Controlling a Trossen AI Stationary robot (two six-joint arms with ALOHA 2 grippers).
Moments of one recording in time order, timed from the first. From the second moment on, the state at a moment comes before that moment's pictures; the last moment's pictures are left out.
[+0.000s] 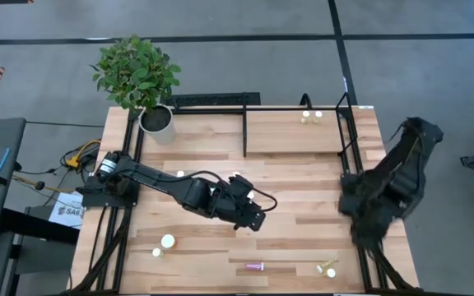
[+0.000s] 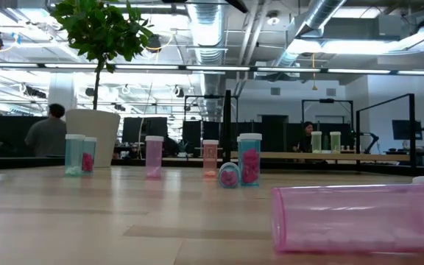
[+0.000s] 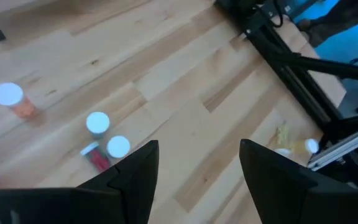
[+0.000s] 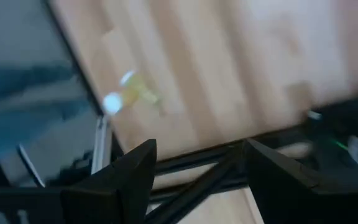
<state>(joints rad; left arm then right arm) -0.34 1.93 1.89 -0.88 -0.43 -1.13 0.92 1.15 1.25 -1.38 -0.04 1.27</state>
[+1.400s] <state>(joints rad) -0.36 1.93 1.89 -1.03 -0.45 -0.91 1.09 1.64 1.26 -0.92 0.05 1.33</state>
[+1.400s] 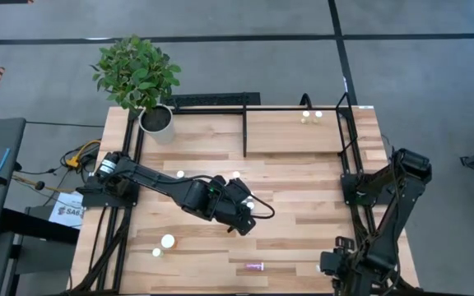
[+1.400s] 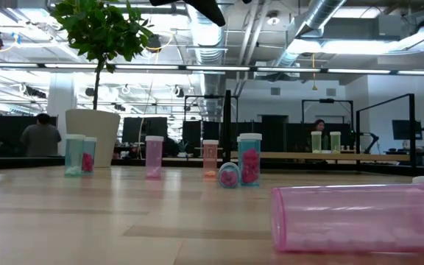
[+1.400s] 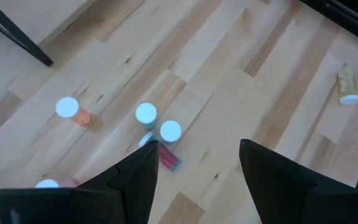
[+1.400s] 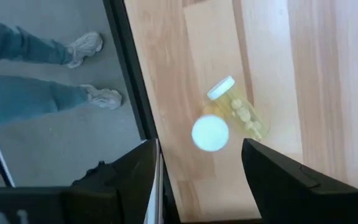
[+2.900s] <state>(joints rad) -0.36 1.93 1.89 -1.03 -0.48 -0.93 1.10 1.76 1.26 -0.92 0.06 1.41</state>
